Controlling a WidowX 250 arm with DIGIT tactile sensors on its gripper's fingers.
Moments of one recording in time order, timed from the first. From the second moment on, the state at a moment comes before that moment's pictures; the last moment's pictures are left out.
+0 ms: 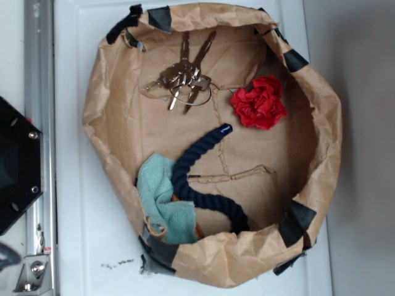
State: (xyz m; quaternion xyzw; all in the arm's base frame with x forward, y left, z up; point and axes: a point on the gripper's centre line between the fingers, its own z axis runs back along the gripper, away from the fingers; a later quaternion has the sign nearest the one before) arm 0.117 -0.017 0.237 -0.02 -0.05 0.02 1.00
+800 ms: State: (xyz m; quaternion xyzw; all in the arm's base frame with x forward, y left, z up) arm 0.207 0.003 0.194 0.05 -0.03 -0.09 0.99
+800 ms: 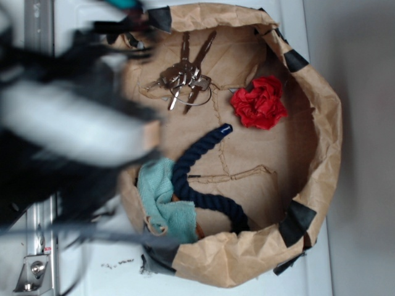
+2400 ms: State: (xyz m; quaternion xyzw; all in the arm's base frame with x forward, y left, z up) arm 0.249 0.028 0.043 0.06 -0.04 -0.15 0.99
